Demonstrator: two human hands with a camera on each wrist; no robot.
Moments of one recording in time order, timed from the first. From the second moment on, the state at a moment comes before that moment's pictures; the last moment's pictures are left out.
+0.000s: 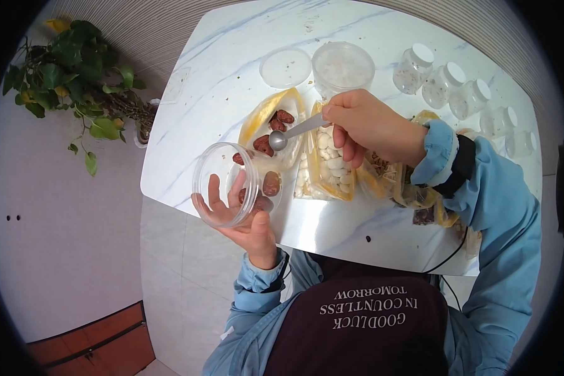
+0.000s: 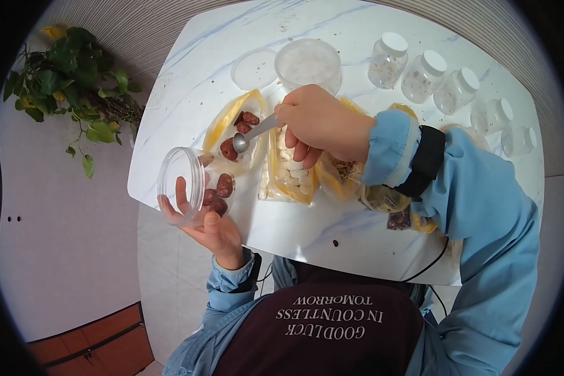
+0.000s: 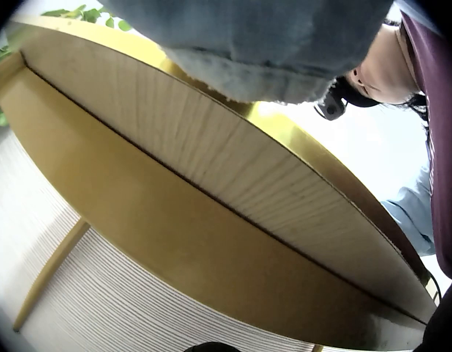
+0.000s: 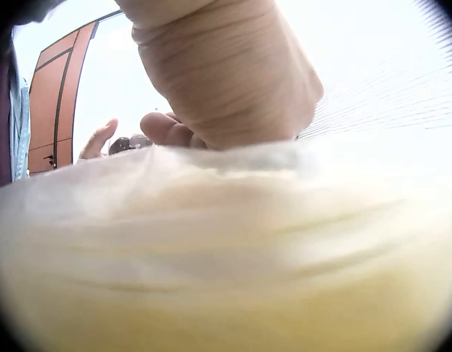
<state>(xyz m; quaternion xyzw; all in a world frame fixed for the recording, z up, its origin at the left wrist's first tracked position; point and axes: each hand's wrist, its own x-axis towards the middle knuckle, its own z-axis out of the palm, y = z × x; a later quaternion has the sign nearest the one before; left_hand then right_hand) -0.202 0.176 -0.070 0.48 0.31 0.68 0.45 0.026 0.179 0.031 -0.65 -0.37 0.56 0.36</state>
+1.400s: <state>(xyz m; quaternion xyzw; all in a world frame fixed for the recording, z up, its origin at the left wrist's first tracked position) -0.199 0.176 -0.073 0.58 0.31 0.67 0.34 0.024 0.177 0.024 -0.63 -0.26 0.64 0.36</state>
